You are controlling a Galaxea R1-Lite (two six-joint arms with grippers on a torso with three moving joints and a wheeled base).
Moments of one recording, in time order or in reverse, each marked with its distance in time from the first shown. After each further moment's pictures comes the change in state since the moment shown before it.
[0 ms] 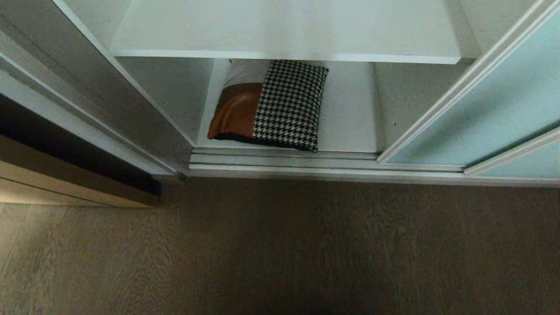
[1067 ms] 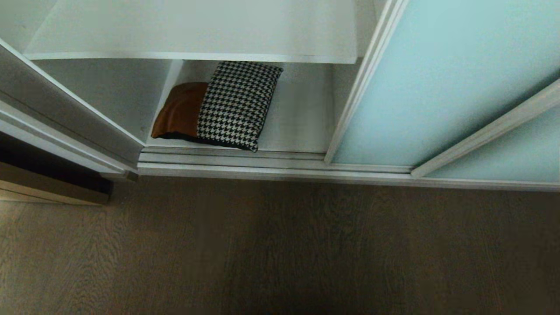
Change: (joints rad) left arm 0.000 0.000 0.000 -0.002 -0.002 0.001; right arm 0.000 0.000 0.000 0.000 0.000 0.000
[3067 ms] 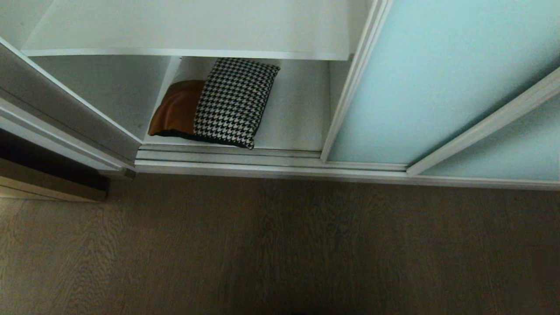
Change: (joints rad) left arm 0.000 0.000 0.000 0.001 0.000 -0.001; right arm 0.012 0.217 -0.518 0.219 -0.020 0.049
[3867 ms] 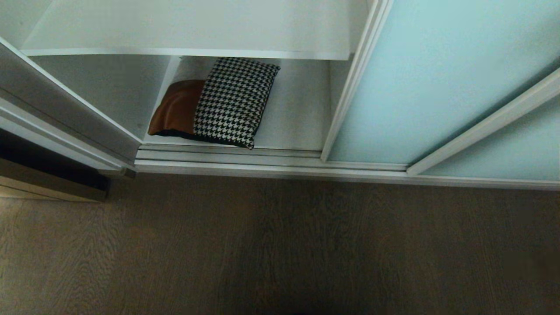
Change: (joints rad) left arm 0.000 0.000 0.000 0.000 0.000 0.000; right arm 0.012 0.491 -0.518 0.018 -0.078 0.052
